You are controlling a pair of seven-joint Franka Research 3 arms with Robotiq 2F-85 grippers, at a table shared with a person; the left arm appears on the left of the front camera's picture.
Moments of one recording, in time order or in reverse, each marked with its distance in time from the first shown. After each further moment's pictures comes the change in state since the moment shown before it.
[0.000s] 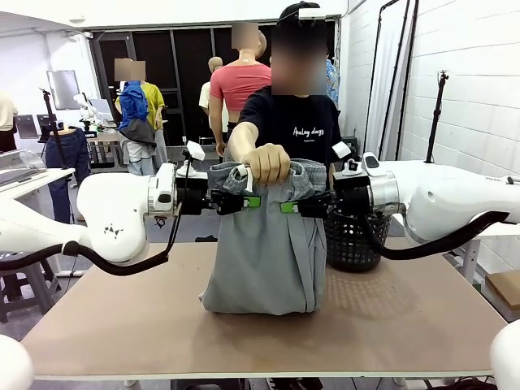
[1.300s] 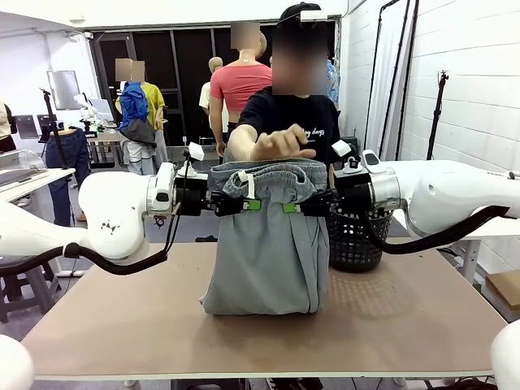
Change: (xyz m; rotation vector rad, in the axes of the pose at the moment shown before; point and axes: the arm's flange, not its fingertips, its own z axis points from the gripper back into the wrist) left arm -0.001 0.002 0.000 -0.072 0.006 0.035; right arm 0.003 -0.008 0.003 0.027 0.030 0.002
